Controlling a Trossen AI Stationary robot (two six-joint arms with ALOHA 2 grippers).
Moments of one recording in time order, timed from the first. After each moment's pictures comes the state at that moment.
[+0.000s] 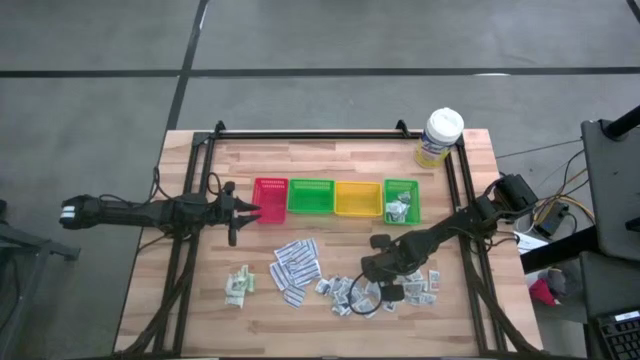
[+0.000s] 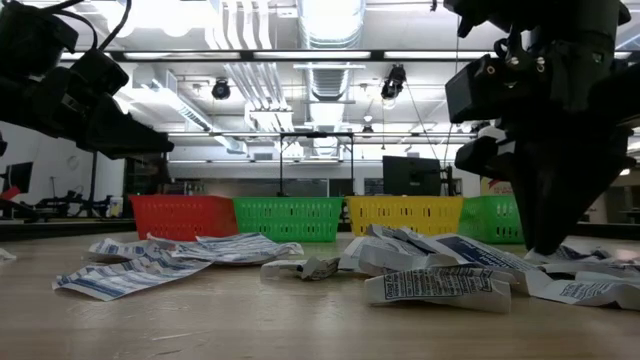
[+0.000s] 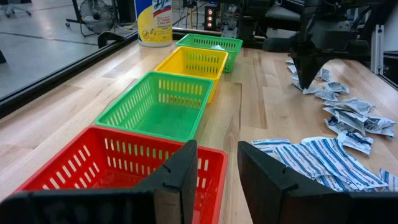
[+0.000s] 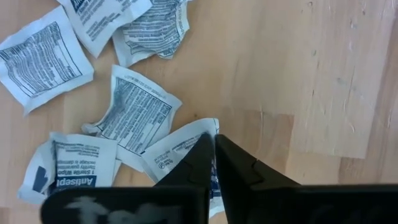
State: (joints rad) left arm 0.02 0.34 0.01 0.04 -0.15 -0.10; right arm 0.41 1.72 0.94 -0.49 0.01 0.32
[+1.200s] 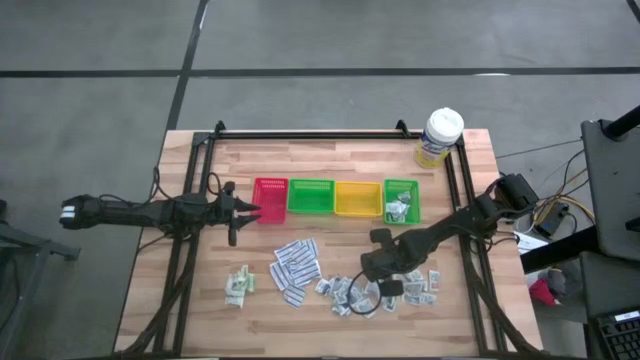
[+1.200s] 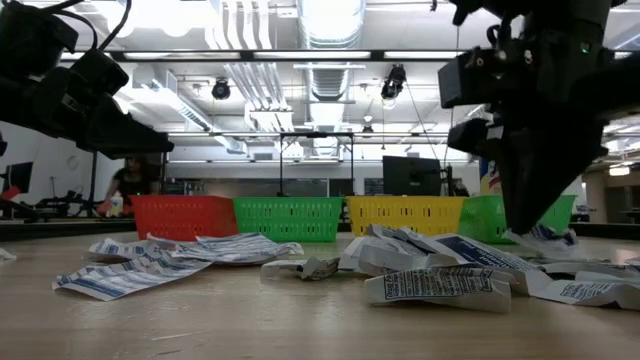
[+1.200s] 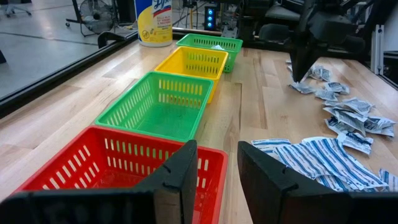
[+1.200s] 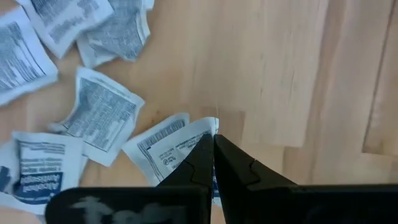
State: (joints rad) left arm 0.02 0.34 0.01 0.04 -0.15 -0.10; right arm 0.40 1.71 1.01 -0.62 0.11 0.29
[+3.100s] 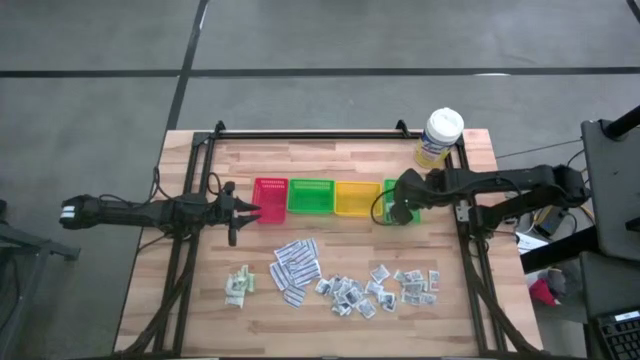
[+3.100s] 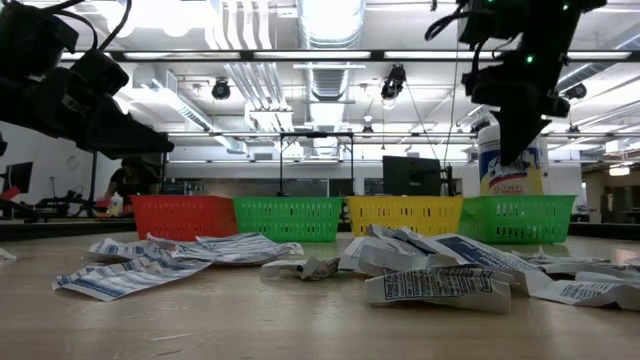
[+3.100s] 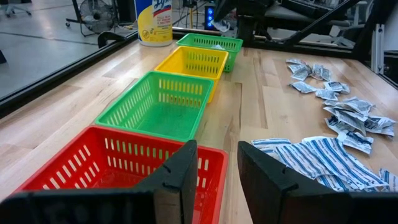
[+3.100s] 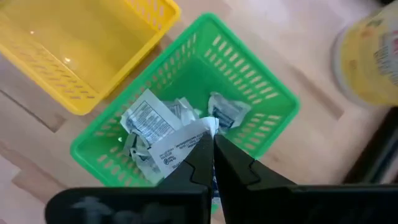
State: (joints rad) left arm 0.02 0.34 0.01 0.04 -0.15 -0.10; right arm -0.09 1.20 0.84 -0.99 0.35 0.76
